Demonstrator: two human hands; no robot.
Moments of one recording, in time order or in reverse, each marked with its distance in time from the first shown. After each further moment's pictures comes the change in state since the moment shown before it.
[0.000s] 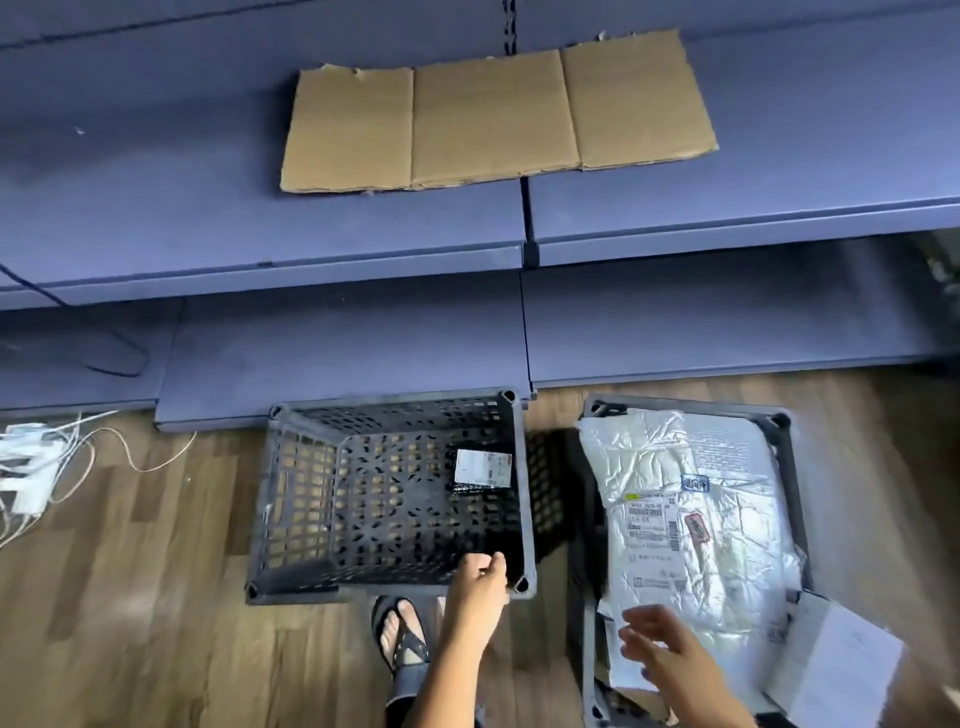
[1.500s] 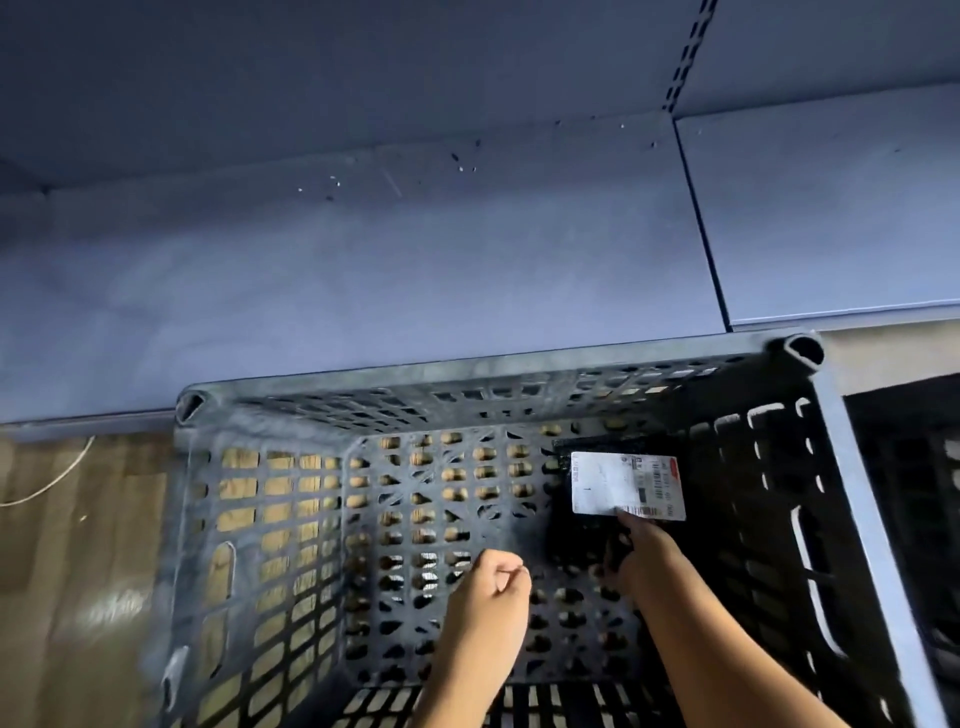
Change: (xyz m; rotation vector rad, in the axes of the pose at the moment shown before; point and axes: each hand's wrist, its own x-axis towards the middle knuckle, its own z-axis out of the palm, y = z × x) left_hand 0.343 -0.088 -0.114 0.129 -0.119 0.015; right_hand 0.417 -0.015 0.312 0.827 0.249 0.603
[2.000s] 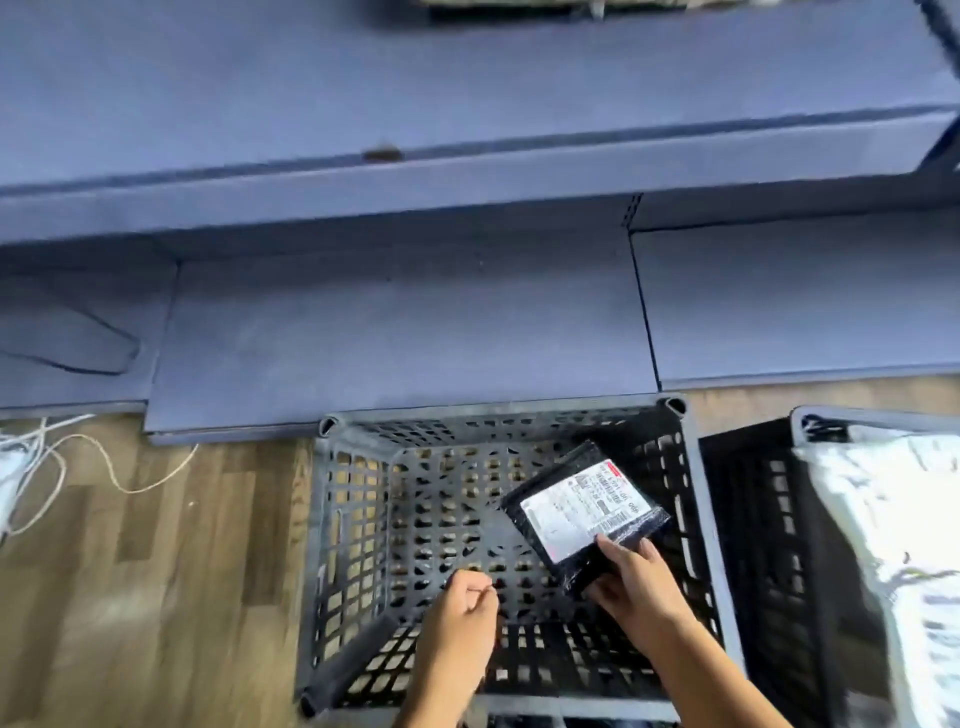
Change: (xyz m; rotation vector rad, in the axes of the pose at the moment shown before) left_hand -0.160 0.028 -0.053 -0.082 0.072 -0.015; right_hand -0.202 0.017 -0.076 -0.155 -0.288 -0.292
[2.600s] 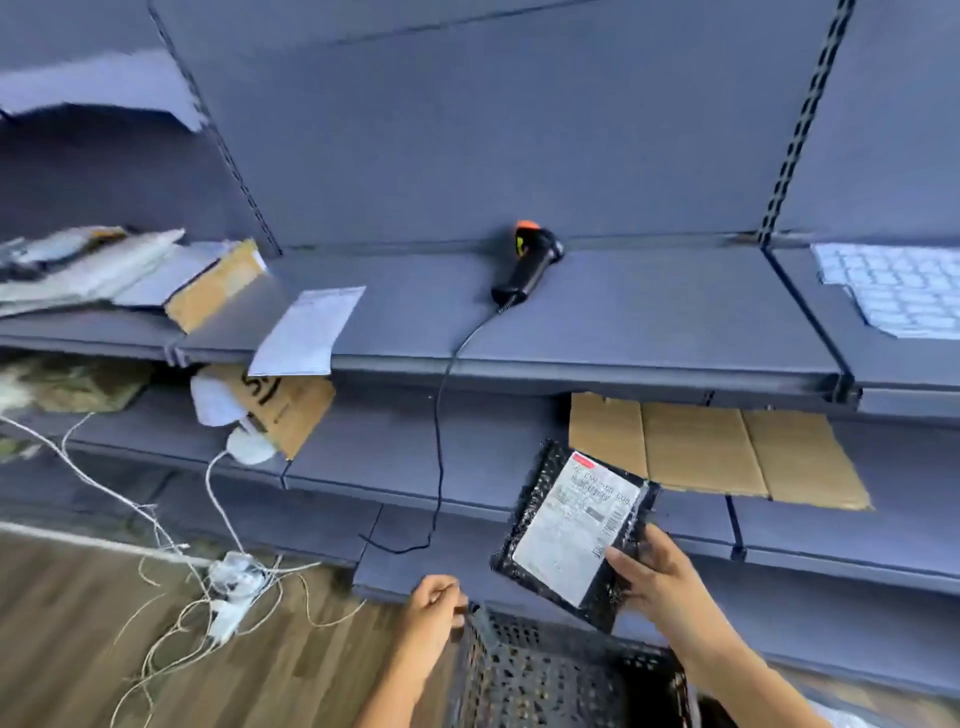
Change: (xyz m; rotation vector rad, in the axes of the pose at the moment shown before) left_hand -0.379 0.165 -0.226 -0.396 0.321 0.342; right_hand -0.501 -0.216 0.066 -0.408 -0.565 -0.694
